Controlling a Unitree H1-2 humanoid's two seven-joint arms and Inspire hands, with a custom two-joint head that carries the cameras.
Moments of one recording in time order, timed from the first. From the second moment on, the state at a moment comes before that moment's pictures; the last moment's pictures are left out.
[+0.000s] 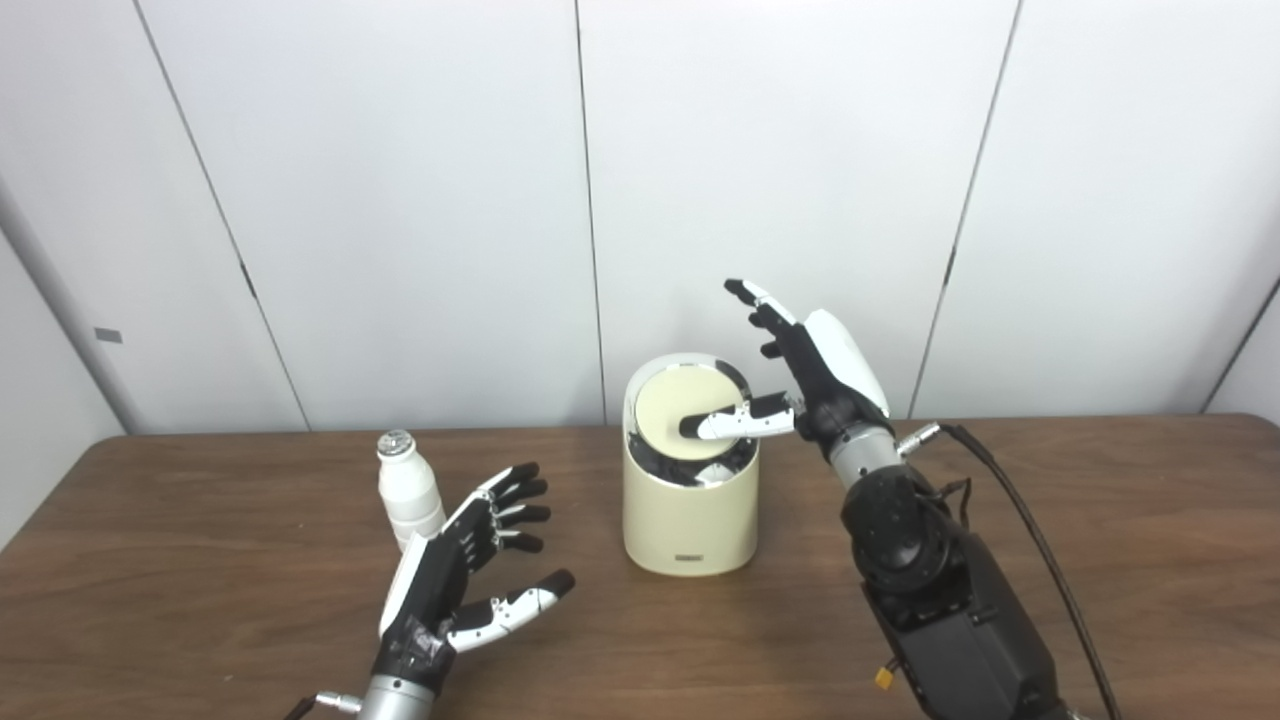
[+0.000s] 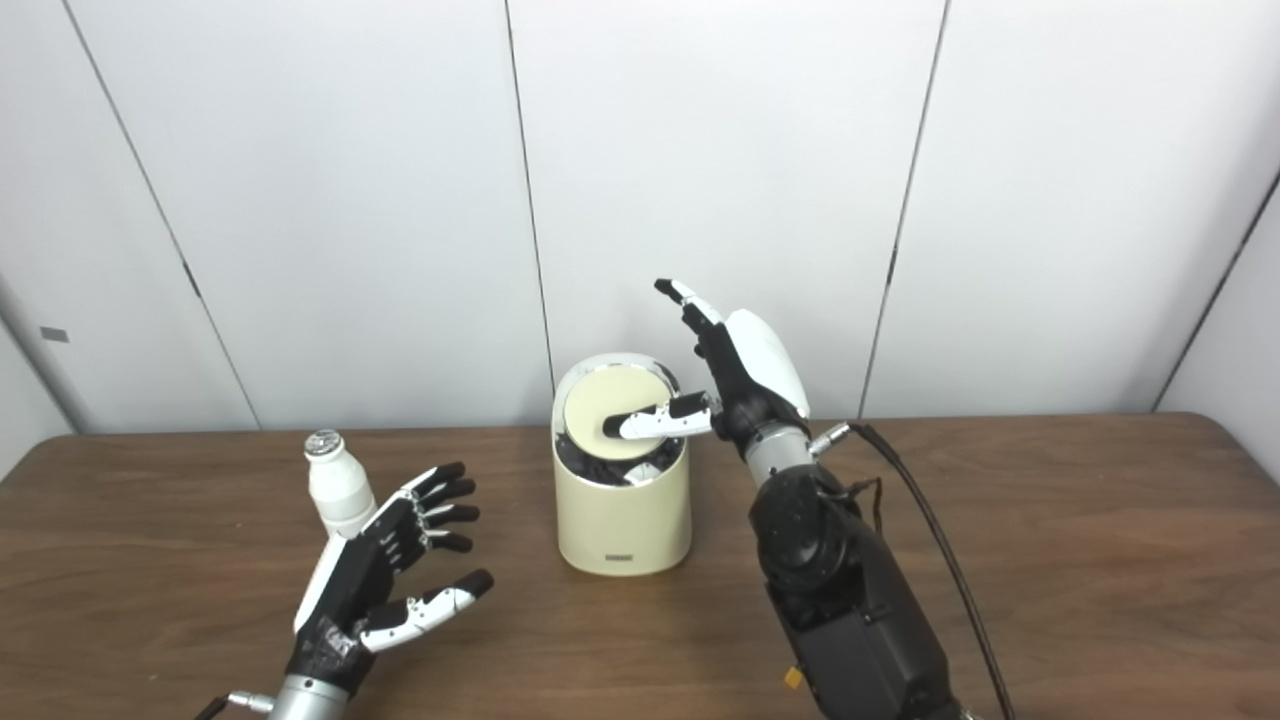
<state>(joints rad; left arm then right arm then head) -0.20 0.12 0.01 0.18 0.03 -0.37 -0.12 -0.66 -0.11 0.20 0.09 -0.56 0.32 0.00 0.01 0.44</state>
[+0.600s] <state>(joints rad) -0.19 0.12 0.00 0.16 0.03 -0.33 -0.12 -0.69 -0.17 0.28 0.16 -0.62 0.29 -0.02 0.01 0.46</state>
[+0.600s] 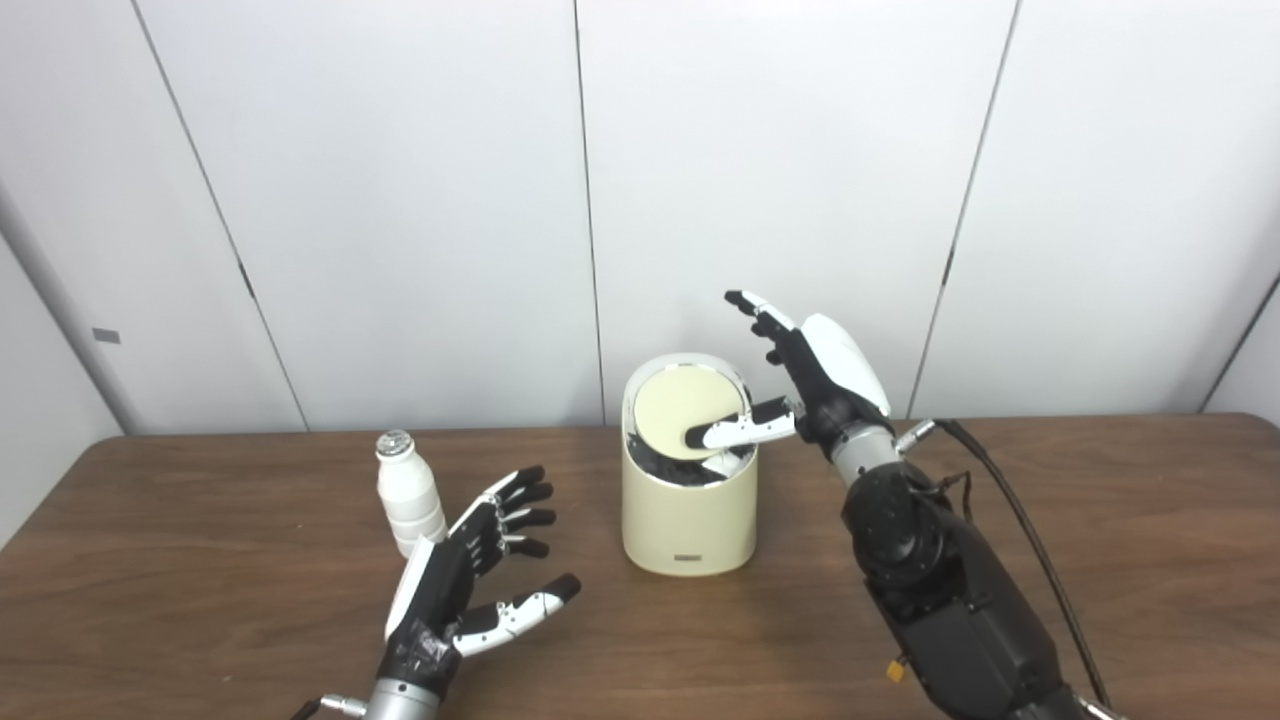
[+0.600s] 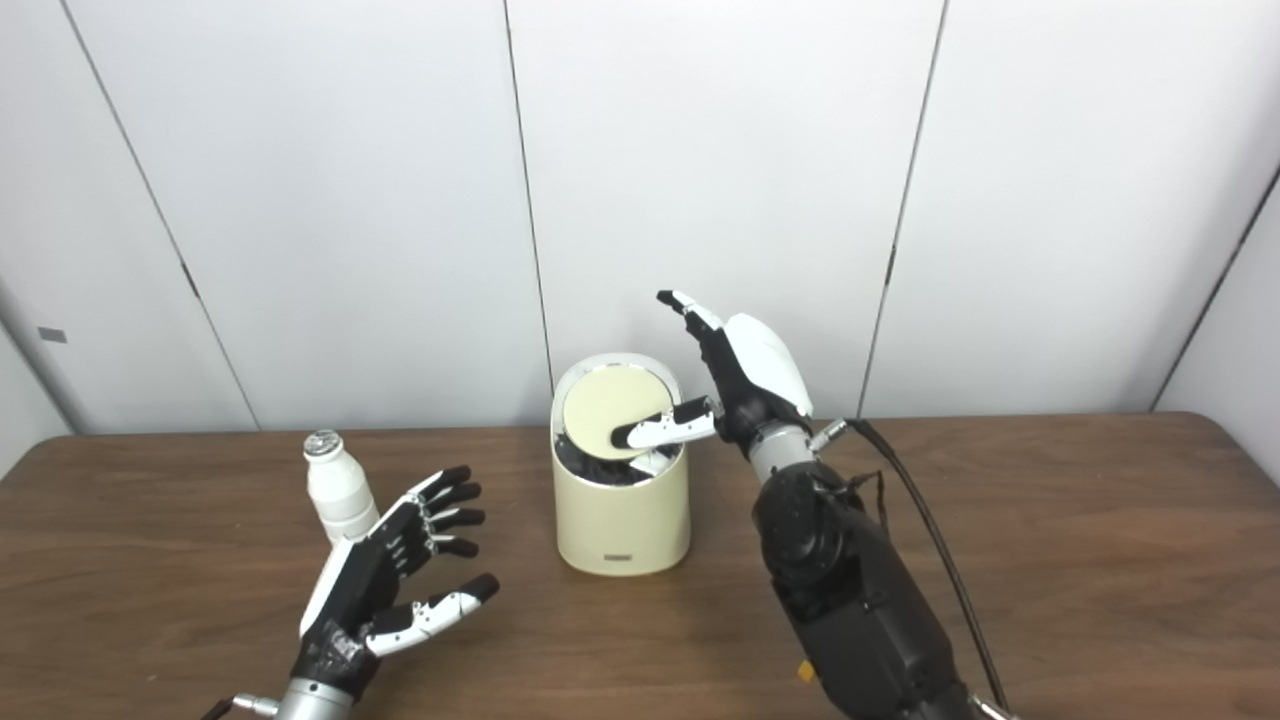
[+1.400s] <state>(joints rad) -0.17 0.11 -0.01 0.14 0.03 -0.31 -0.12 -0.75 -0.24 0.45 0.11 -0.95 0.27 0.01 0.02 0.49</state>
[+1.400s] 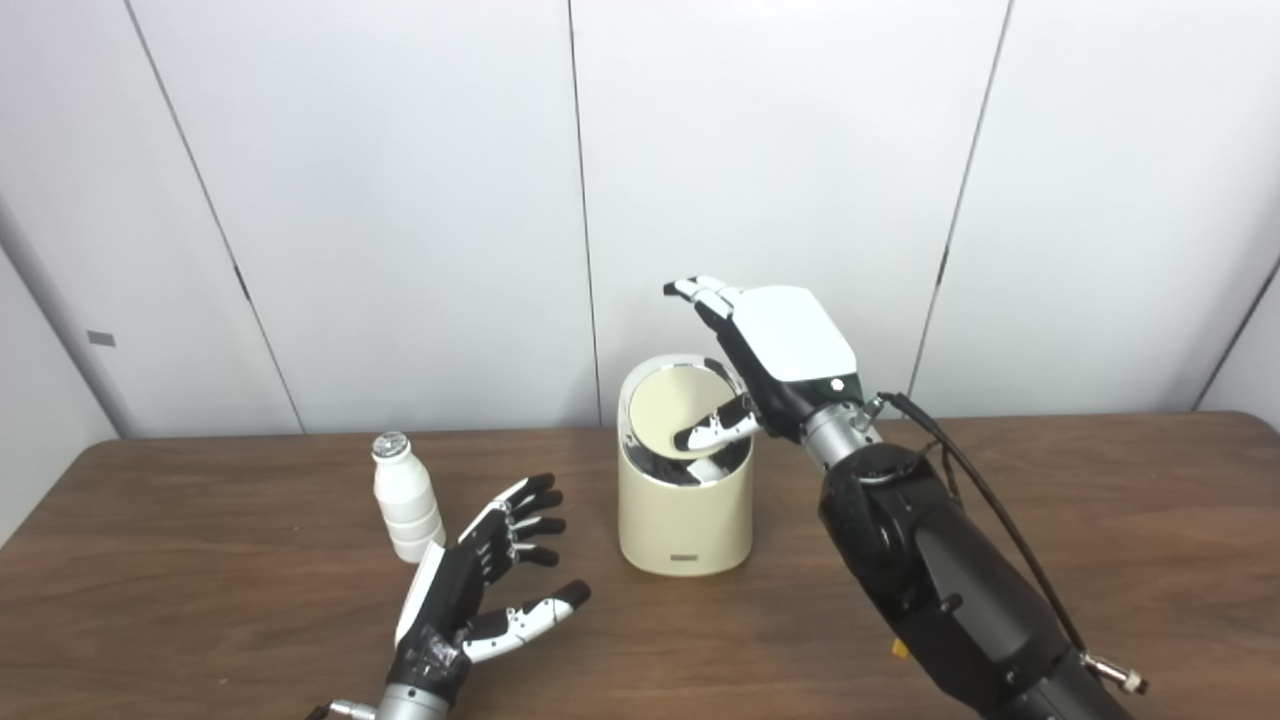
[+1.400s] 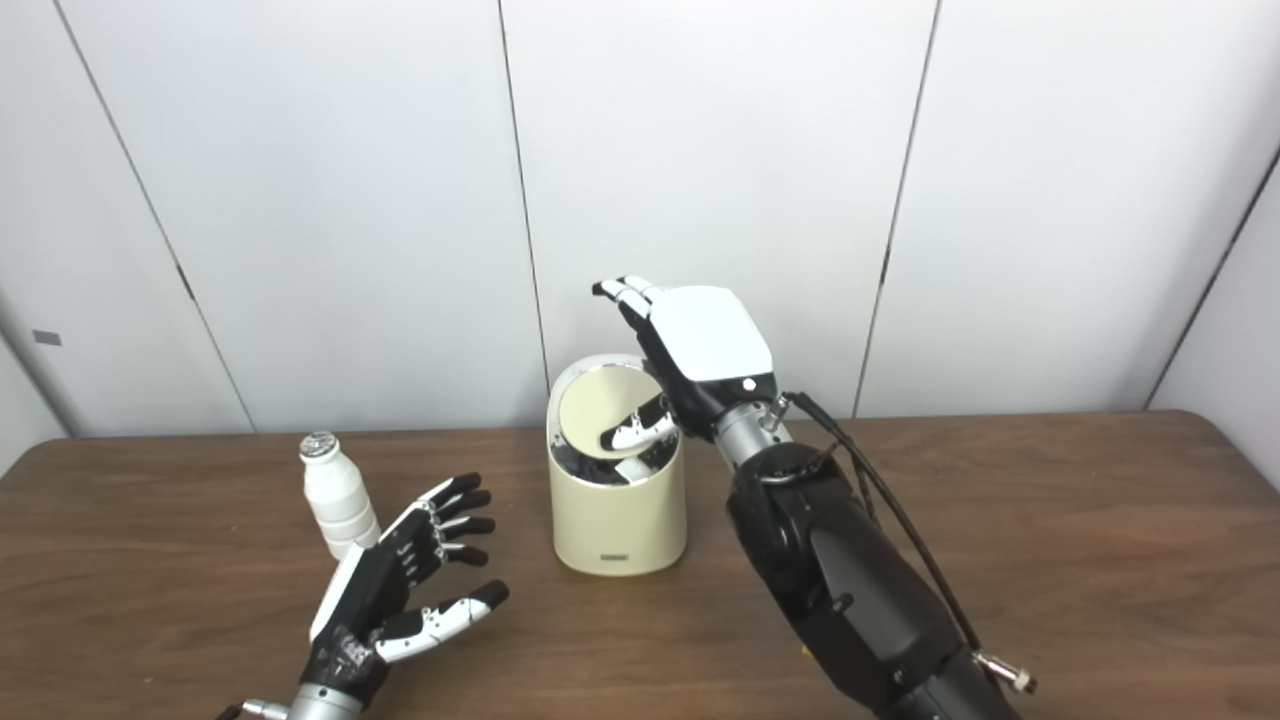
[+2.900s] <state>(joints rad) -0.17 0.11 0.01 0.14 0.01 -0.31 -0.12 -0.19 -0.13 -0.01 0.04 -0.29 -0.12 -0.12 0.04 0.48</state>
